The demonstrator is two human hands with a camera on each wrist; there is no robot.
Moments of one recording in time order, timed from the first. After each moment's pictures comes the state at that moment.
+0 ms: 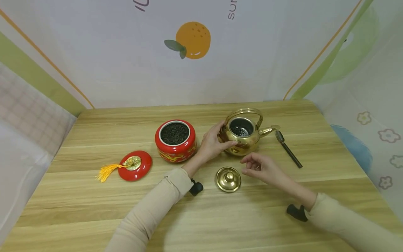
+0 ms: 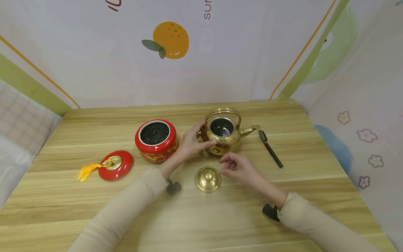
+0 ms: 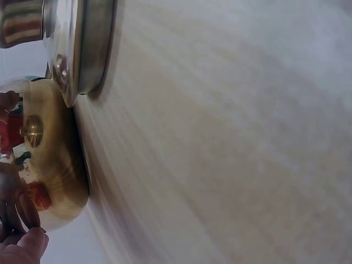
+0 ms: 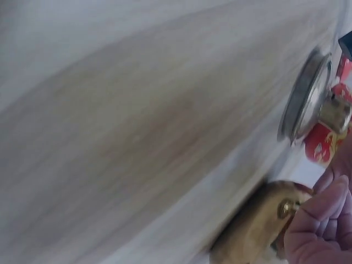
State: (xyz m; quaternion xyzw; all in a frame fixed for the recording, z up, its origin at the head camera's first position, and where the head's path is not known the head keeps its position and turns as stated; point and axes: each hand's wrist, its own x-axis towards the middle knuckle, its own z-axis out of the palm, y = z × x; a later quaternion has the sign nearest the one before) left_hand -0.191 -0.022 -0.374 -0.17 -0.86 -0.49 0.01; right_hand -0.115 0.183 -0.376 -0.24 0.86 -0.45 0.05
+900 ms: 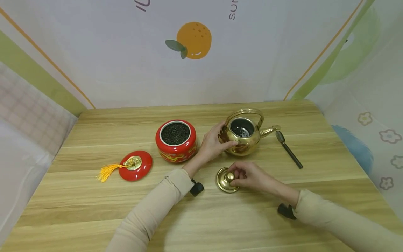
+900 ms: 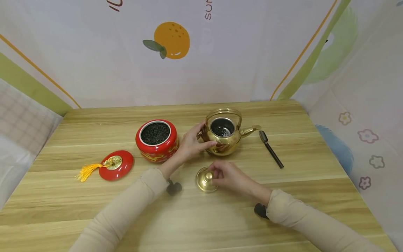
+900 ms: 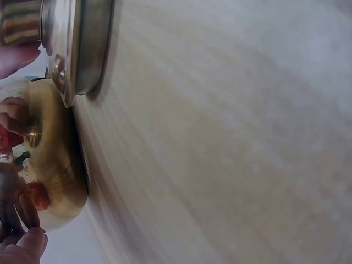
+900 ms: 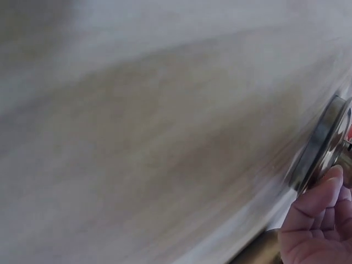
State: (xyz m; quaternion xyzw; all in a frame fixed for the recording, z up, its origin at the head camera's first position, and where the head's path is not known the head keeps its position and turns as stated) left_hand -0.190 -0.022 -0.374 -0.17 -0.85 -0.49 0.01; right_hand -0.119 0.156 -0.394 -0.29 0.84 -0.44 0.15
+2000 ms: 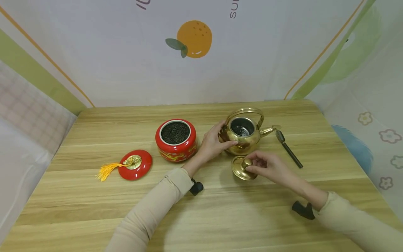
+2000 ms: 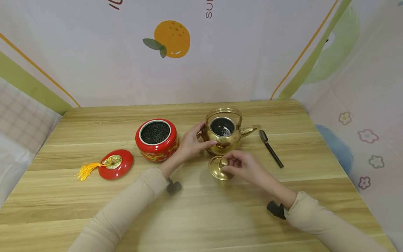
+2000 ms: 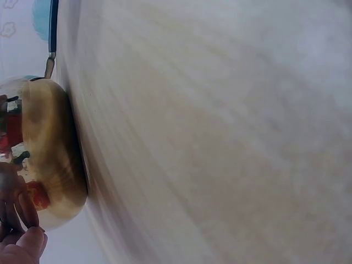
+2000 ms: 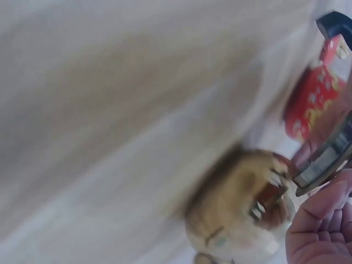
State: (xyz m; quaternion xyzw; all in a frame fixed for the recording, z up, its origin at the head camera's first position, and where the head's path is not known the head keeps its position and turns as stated) left_hand -0.193 -0.022 -0.375 -0.18 -0.85 -0.49 0.02; right_hand -0.113 0.187 -0.355 -0.27 0.87 -0.42 0.02
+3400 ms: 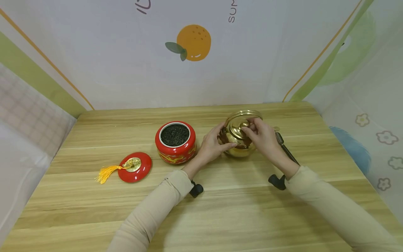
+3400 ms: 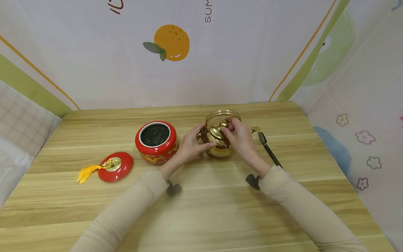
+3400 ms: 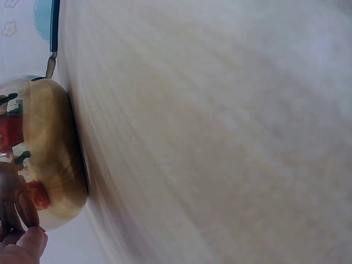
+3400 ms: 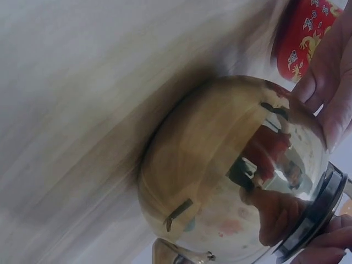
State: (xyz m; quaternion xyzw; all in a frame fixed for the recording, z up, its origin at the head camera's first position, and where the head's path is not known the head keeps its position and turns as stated) left_hand -0.192 -0.022 -0.375 -0.18 -0.85 -0.49 0.02; right_hand -0.178 0.160 -0.329 -0.16 0.90 -0.37 -0.15
